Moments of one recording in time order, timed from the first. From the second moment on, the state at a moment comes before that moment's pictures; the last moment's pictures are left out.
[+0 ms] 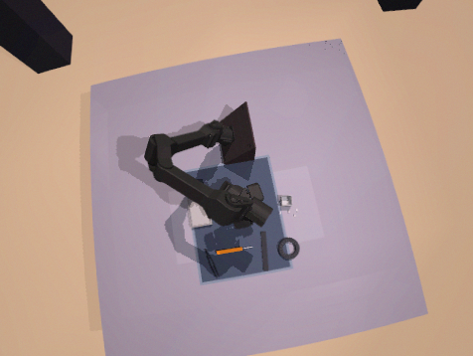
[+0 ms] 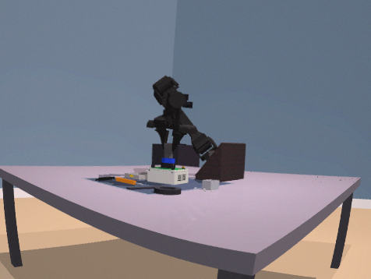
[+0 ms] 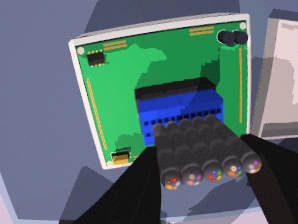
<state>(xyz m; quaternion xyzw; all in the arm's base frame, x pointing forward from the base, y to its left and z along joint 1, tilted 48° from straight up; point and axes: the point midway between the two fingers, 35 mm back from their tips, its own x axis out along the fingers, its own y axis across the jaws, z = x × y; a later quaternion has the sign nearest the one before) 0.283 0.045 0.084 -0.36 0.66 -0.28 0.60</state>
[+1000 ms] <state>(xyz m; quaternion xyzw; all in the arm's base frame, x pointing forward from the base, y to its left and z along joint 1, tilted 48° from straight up) 0.282 0.050 0.089 -0.36 0.66 -0.27 0.60</state>
